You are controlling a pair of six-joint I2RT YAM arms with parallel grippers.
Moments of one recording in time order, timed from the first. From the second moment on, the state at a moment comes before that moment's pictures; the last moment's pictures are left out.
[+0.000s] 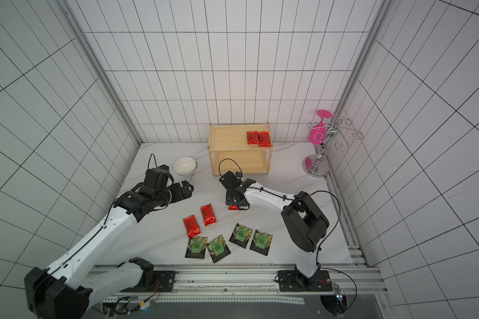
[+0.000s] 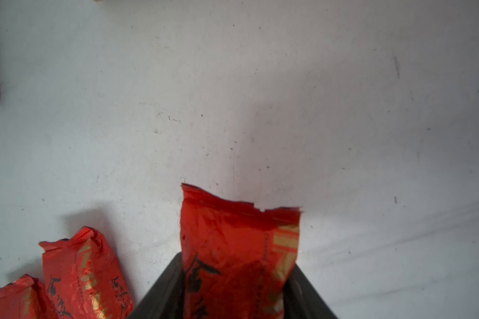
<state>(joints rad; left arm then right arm) -0.38 1.09 0.96 -0.69 0.03 -0.64 0.89 1.80 1.26 -0.61 0.19 0.75</state>
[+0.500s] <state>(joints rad) -0.32 1.13 1.02 -0.70 0.04 -0.62 0.89 1.64 1.23 -0.63 0.25 0.72</state>
